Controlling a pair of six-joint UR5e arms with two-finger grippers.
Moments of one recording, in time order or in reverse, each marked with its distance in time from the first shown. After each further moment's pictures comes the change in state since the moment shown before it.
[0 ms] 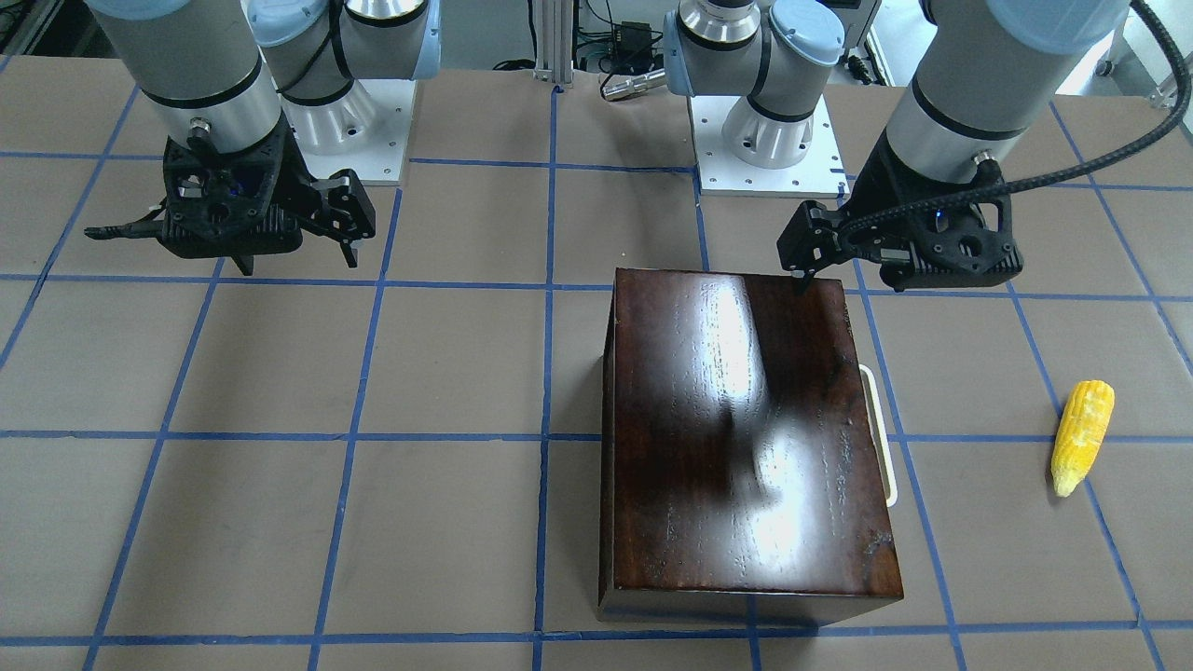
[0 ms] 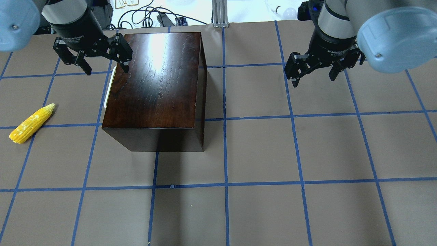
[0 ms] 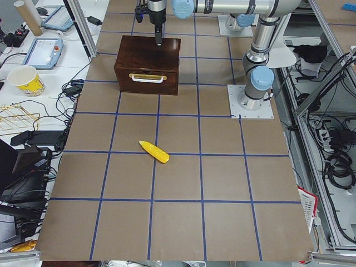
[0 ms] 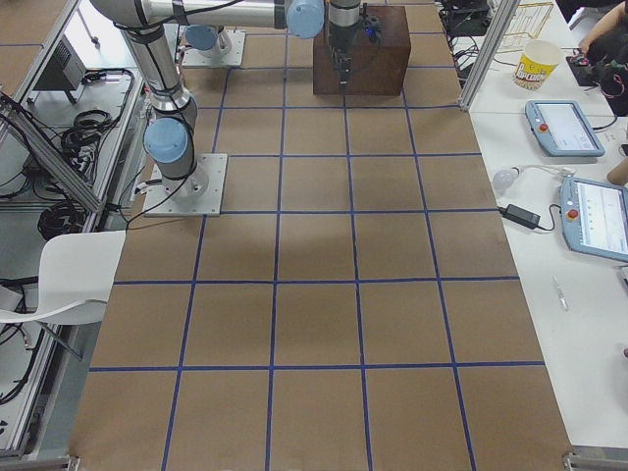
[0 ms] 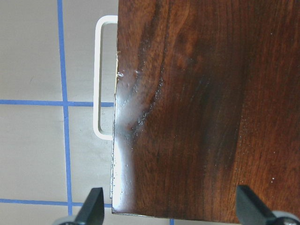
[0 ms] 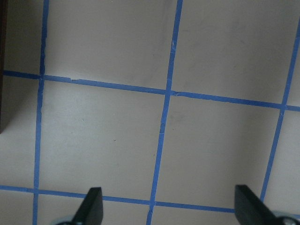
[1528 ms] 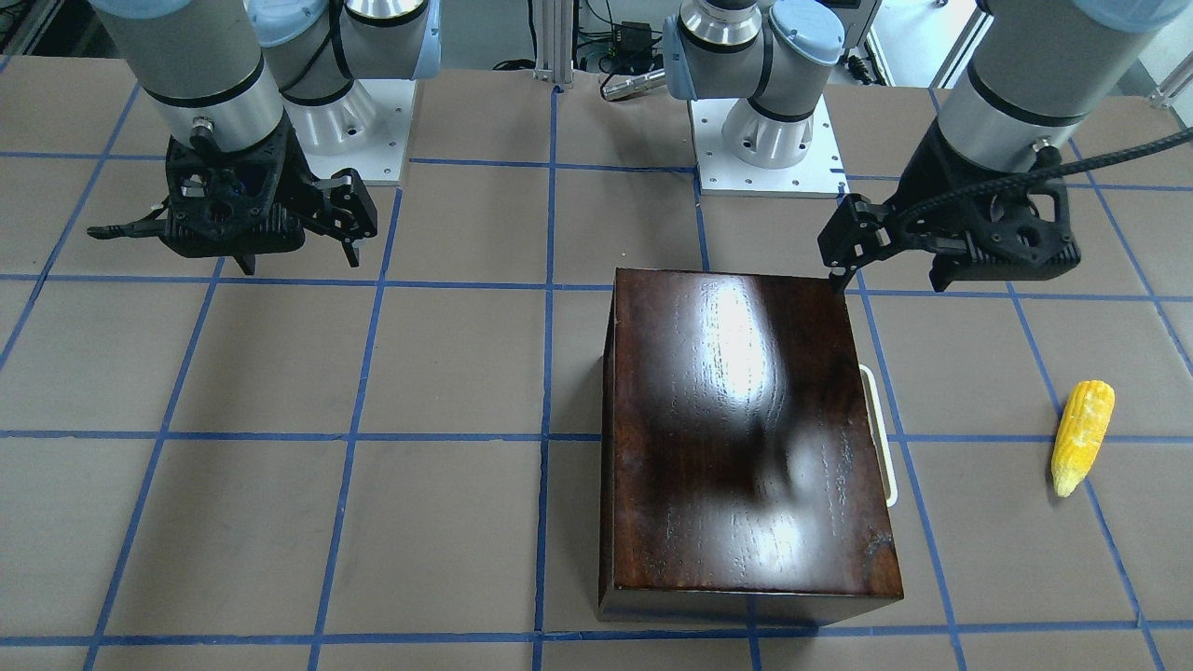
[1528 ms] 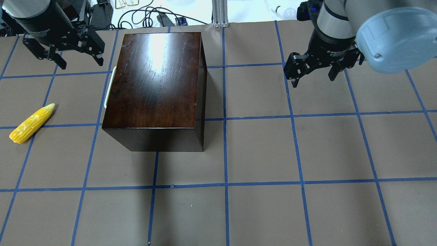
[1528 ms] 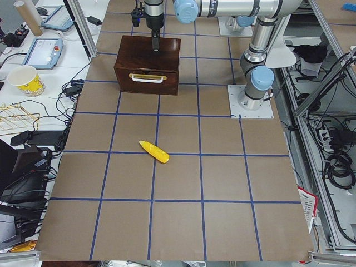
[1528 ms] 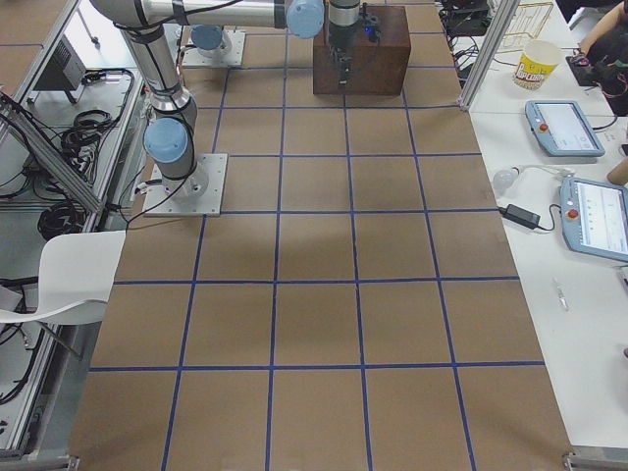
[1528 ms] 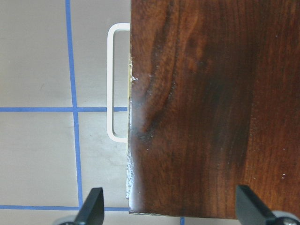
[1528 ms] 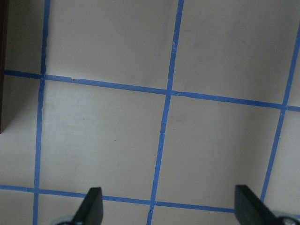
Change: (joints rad) left arm 0.159 -0.007 0.014 0.017 -0.033 0.117; right arm 0.002 0.000 0.000 0.000 0.000 0.000
